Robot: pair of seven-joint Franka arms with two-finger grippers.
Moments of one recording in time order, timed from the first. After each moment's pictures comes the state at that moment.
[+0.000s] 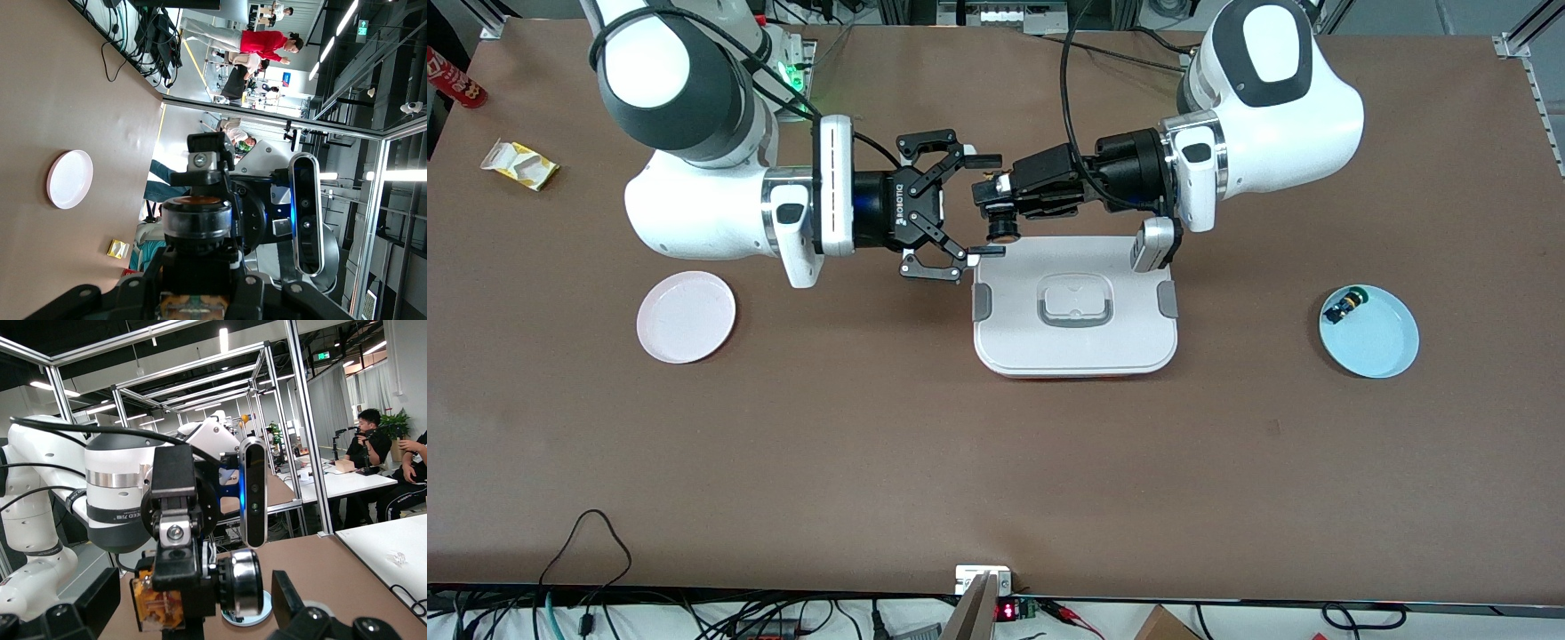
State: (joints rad) left arm 0.02 0.19 -0.60 -1.72 -1.57 2.35 0.13; right arm 0.40 0.35 0.08 -1.52 1.63 2.00 -1.64
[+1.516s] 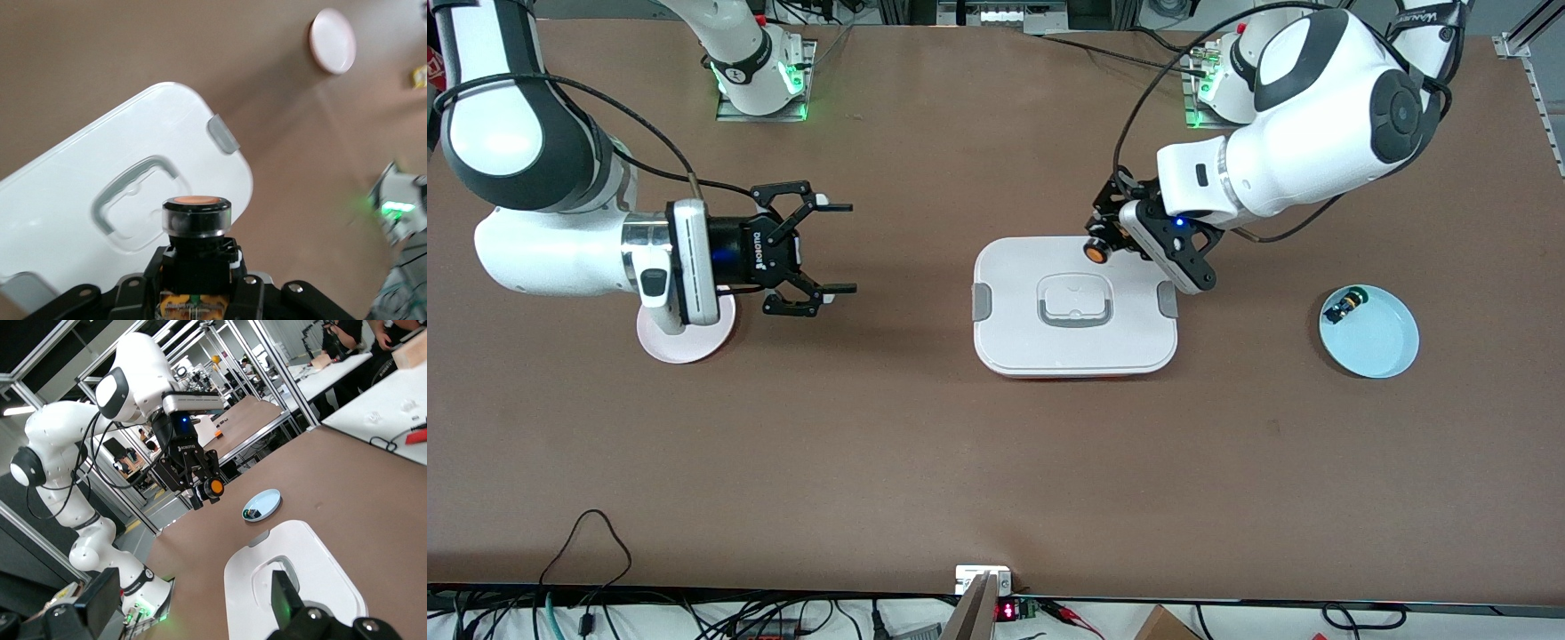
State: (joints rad) left arm 0.13 0.22 -0.59 -1.67 -0.37 1.90 0.33; right arm 0.11 0.29 0.07 -1.72 1.38 1.72 -1.29
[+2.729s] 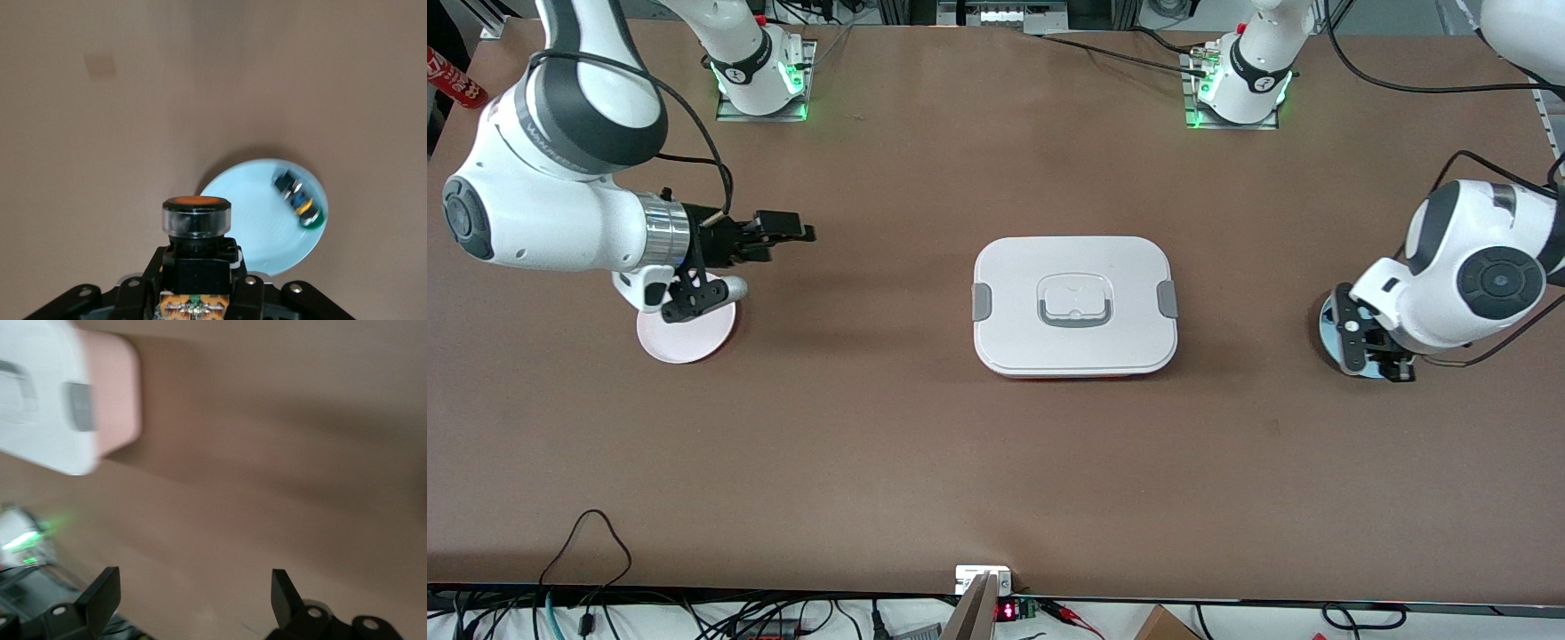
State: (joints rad) left arm 0.57 0.43 -0.57 -1.79 0.56 2.03 1.31; right arm 0.13 0.22 0.07 -1.69 0.34 1.62 -0.03
